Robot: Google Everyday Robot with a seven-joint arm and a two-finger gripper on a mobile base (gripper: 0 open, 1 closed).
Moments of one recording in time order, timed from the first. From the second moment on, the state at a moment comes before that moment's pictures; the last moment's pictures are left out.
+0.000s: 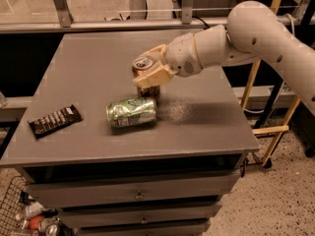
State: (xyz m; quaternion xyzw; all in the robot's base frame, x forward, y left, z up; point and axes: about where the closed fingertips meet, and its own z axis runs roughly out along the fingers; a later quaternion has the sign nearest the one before) arm 0.589 0.031 0.912 -0.60 0.59 0.30 0.44
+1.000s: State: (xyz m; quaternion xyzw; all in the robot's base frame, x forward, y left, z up) arm 0.587 0.039 0.911 -0.60 0.59 0.31 0.44
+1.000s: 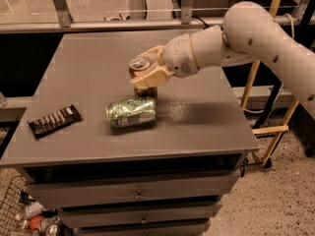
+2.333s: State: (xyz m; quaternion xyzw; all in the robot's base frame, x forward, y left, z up) arm 0.582 0.032 0.916 -0.61 0.60 0.30 0.42
